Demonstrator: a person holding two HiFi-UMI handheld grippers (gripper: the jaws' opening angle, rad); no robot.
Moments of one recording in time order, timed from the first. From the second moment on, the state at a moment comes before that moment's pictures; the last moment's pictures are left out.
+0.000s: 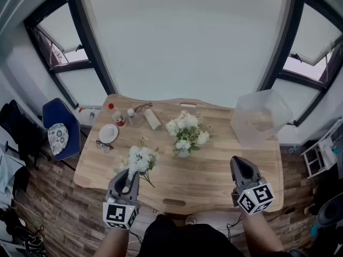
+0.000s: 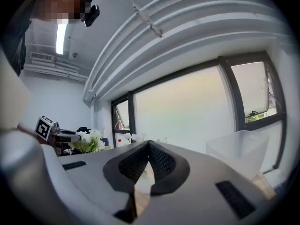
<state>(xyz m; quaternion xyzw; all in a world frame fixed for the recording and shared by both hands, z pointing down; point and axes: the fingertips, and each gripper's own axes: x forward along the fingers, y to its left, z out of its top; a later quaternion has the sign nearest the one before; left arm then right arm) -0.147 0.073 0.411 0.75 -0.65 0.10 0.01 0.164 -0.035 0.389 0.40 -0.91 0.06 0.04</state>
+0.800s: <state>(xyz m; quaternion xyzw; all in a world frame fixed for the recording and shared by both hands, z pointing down) -0.196 -0.014 0.394 0.80 -0.60 0.09 -0.03 0.111 -0.077 0.382 0.45 -0.89 0.06 0.03</state>
